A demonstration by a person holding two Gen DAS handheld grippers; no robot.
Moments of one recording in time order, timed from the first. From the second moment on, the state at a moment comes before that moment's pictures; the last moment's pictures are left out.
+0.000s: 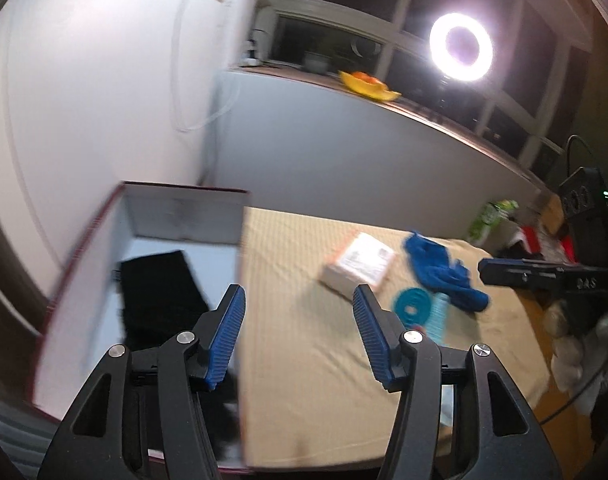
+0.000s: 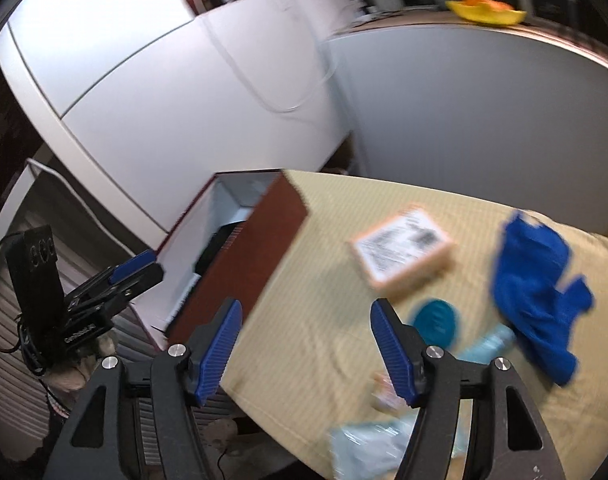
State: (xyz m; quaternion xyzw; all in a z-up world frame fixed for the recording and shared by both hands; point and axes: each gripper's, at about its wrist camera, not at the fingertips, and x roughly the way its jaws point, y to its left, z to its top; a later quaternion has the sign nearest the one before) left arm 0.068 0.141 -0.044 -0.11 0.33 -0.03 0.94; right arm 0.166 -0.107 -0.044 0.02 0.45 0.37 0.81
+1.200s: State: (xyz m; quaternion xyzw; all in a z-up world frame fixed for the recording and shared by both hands) left arm 0.258 -0.091 -0.116 -0.04 0.51 -0.20 0.84; right arm 0.323 -0.310 -0.168 0.19 0.55 0.23 0.78
